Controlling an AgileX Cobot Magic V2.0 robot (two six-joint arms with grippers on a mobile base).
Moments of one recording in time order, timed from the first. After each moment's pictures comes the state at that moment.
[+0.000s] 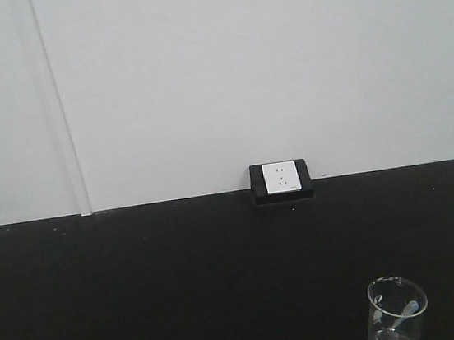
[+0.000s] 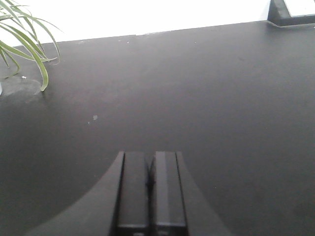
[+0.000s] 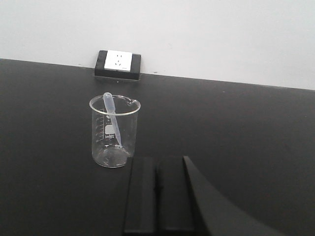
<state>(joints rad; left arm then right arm) -0.07 -0.01 0.03 -0.02 0.01 0.05 0.04 -0.01 0.03 -0.10 0.16 -0.02</state>
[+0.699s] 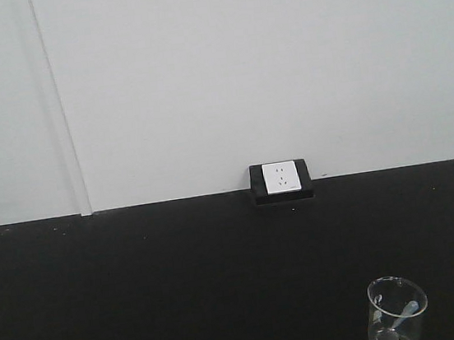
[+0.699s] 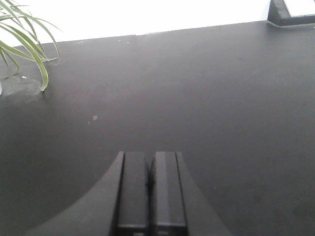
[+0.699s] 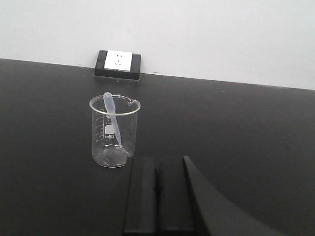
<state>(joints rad) -0.07 -0.01 0.03 -0.02 0.01 0.05 0.04 -0.01 0.03 -0.10 0.16 -0.02</state>
